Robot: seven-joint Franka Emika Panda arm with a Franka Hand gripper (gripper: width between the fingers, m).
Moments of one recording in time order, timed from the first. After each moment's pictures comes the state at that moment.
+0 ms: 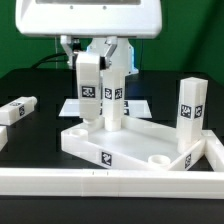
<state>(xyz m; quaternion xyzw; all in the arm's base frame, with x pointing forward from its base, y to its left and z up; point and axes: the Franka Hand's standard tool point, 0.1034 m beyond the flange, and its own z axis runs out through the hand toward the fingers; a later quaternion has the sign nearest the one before) 0.577 -0.060 0.151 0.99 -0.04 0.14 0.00</state>
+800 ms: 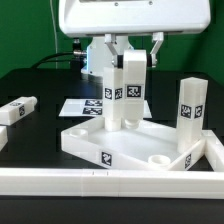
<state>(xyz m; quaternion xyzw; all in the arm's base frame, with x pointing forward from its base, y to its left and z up) 0.597 0.003 0.158 0.99 -0.04 0.15 -0.02</state>
